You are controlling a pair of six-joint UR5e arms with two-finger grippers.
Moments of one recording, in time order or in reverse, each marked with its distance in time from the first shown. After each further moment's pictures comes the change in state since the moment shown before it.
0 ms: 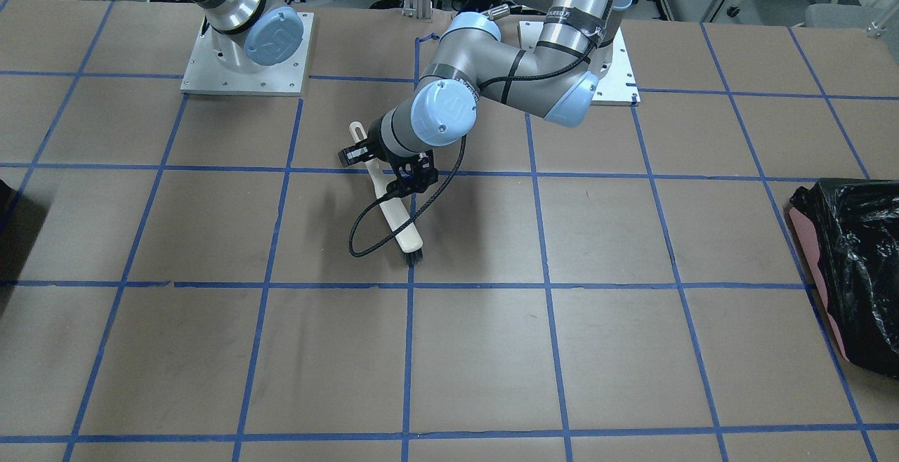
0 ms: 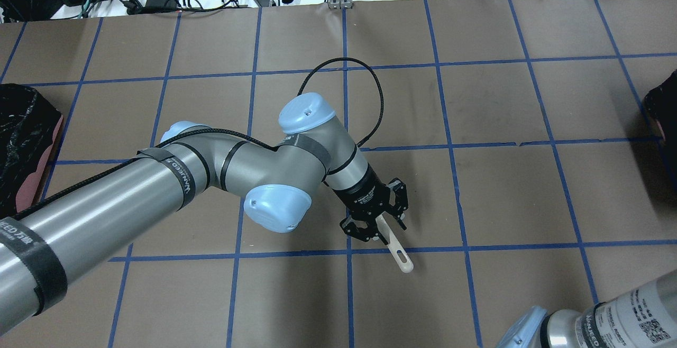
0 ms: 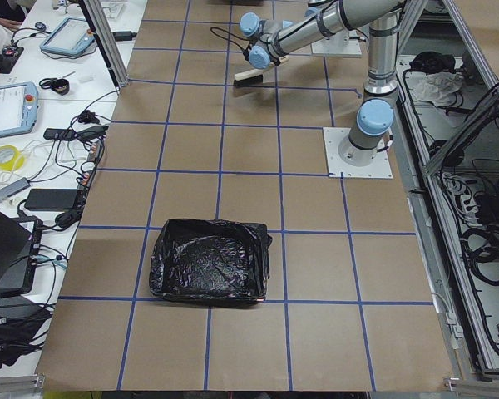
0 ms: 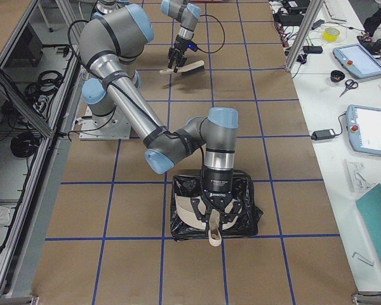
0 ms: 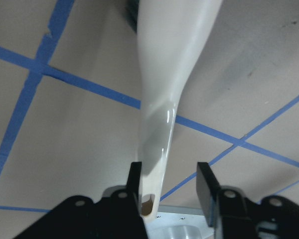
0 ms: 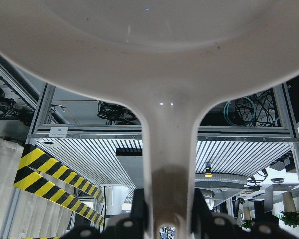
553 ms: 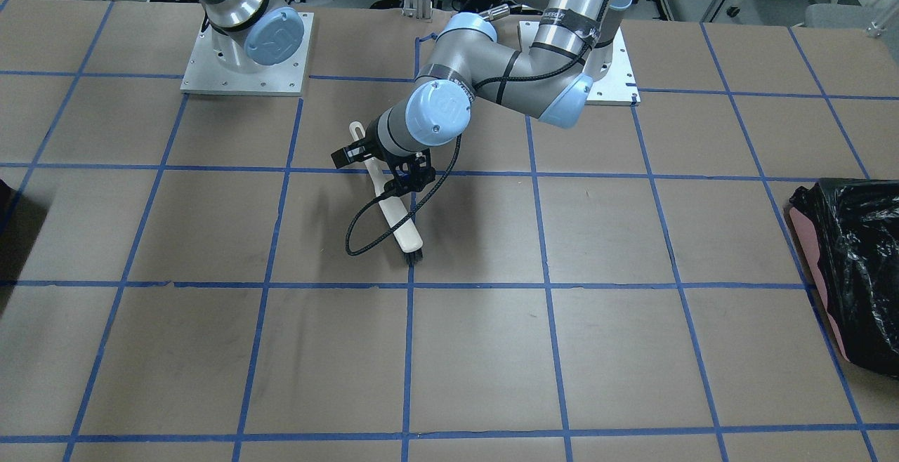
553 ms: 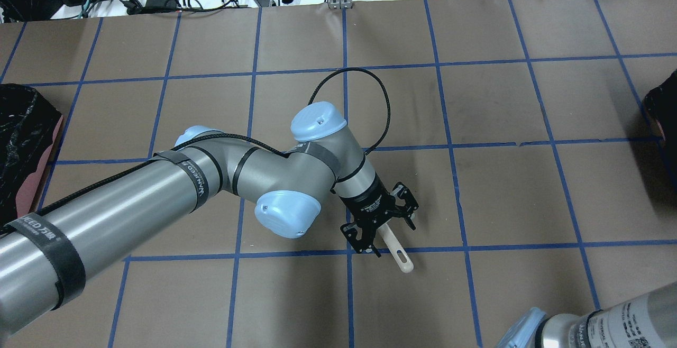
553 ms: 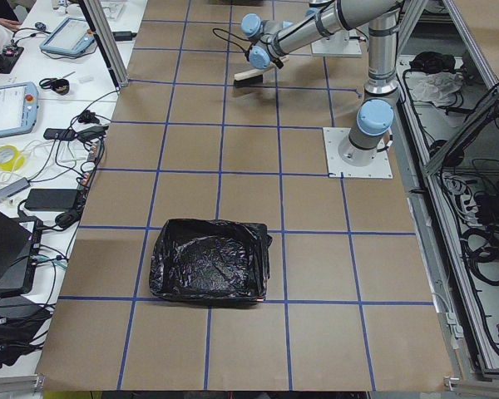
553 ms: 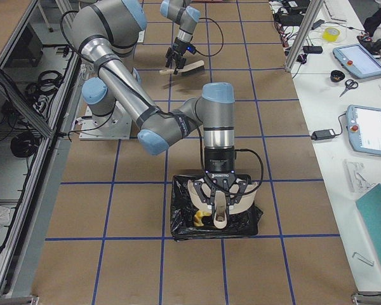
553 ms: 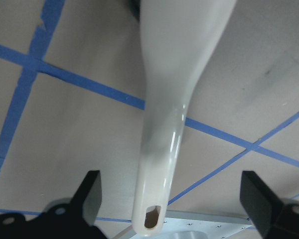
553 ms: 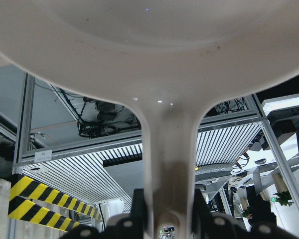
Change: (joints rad) left arm -0.013 -0.018 -0.001 -0.003 0.008 -0.008; right arm 0.027 -0.102 0.009 0.117 0.080 0.215
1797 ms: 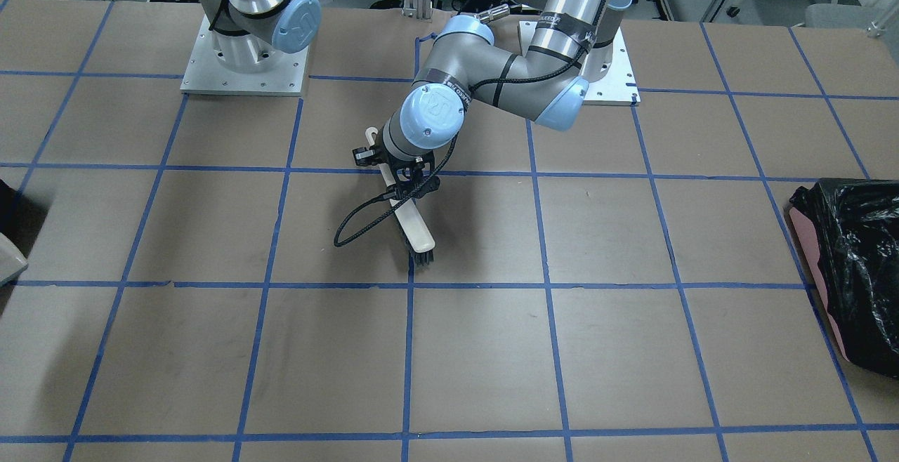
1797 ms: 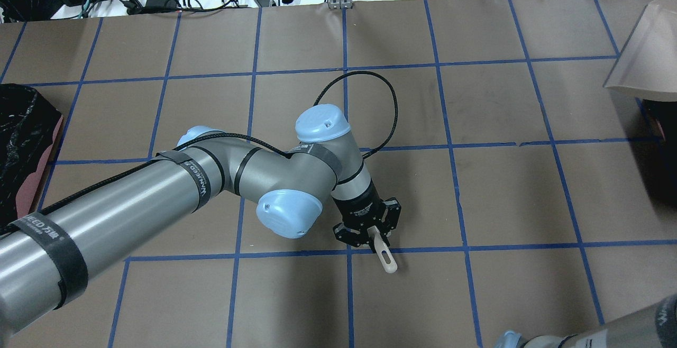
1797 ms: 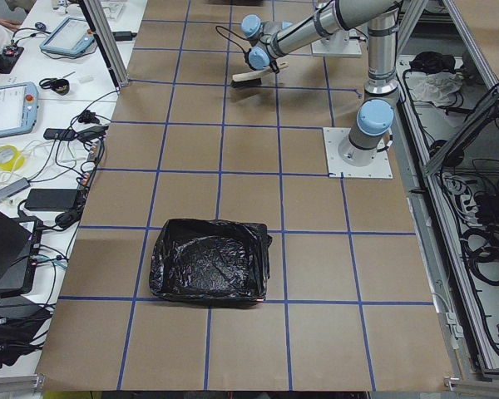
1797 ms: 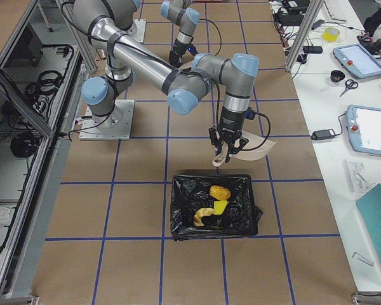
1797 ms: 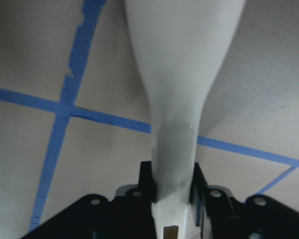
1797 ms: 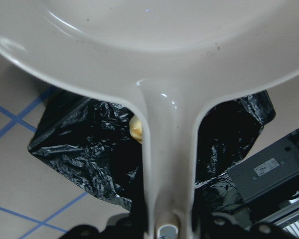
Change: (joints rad) left arm -0.001 0.007 0.009 -0.058 0.134 0.194; right arm 0.264 -0.077 0.094 0.595 -0.004 0.943
